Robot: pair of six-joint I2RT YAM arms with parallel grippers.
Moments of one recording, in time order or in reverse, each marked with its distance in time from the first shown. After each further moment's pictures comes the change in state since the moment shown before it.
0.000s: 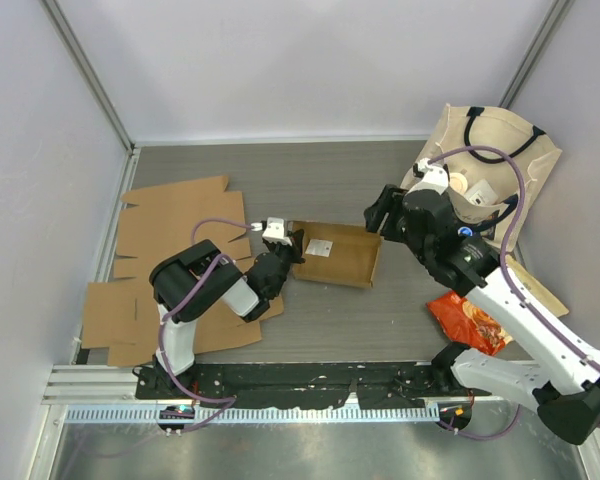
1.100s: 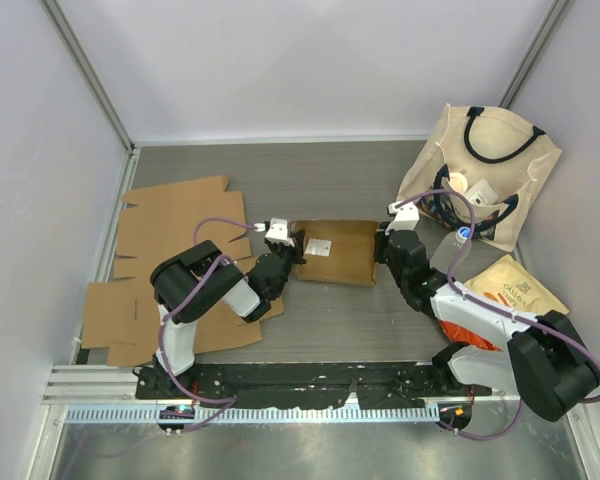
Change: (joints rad) left arm -0.013 0.000 0.005 -0.002 -0.007 0.032; right arm -0.161 0.172 -0.644 0.869 -0.085 -0.417
